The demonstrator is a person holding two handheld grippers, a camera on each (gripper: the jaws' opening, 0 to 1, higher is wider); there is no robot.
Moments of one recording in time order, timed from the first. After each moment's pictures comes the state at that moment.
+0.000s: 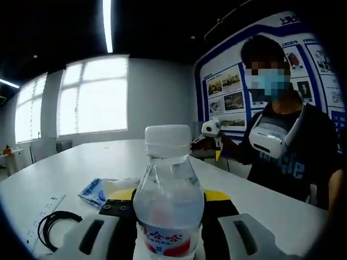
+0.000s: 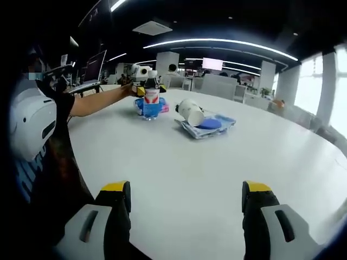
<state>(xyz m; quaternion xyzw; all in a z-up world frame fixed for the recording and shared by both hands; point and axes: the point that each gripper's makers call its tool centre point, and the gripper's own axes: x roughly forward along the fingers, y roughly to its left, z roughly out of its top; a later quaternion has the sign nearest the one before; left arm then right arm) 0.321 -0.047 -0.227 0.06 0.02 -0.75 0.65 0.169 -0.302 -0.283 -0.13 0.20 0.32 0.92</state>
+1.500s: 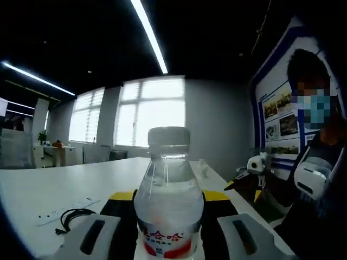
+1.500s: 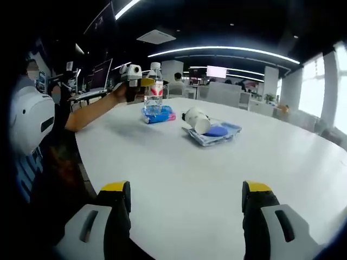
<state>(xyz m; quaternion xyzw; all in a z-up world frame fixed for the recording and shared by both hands) 0.315 -0.035 -0.165 -0.03 -0.02 -0.55 0.83 0.162 -0.292 -0.277 -0.11 0.17 0.34 0.92</state>
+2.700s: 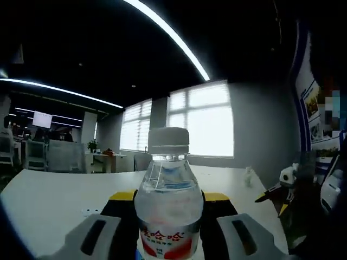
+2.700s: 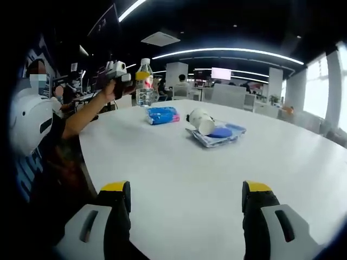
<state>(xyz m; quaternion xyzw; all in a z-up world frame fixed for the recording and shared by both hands) 0.300 0.040 -0.132 -0.03 -0.05 -0.33 0.94 0.165 -0.286 -0.281 -0.11 0.16 0.37 0.91</state>
